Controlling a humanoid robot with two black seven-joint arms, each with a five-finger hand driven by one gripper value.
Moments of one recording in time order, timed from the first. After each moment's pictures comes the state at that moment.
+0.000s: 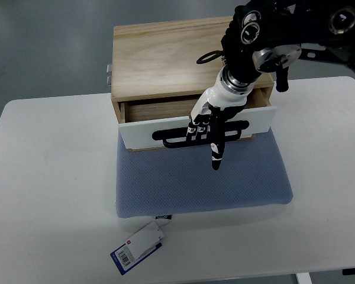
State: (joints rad) left arm -0.01 0.00 -0.09 -0.25 0.00 -0.03 -0.02; right arm 2.02 -0.24 -0.60 1.33 0.00 0.59 -0.49
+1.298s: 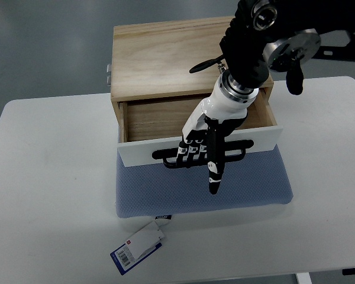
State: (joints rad) left arm -0.01 0.00 -0.09 -0.25 0.00 -0.03 -0.02; right arm 2.16 -0.30 -0.58 1.50 0.15 0.61 -0.49
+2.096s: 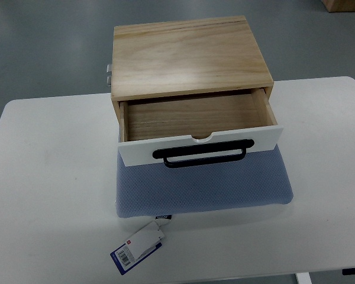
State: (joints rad) left arm -0.01 0.00 -0.09 -0.26 0.00 -0.03 -0.02; right arm 1.83 -0.62 0.08 0.90 0.17 0.61 -0.35
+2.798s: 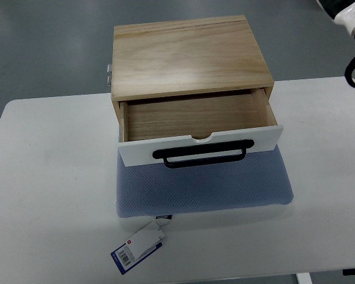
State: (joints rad) left arm -0.01 0.00 -0.08 -0.27 0.00 -0.03 -0.02; right arm 1.04 -0.30 1.11 0.35 0.18 0.51 -0.04
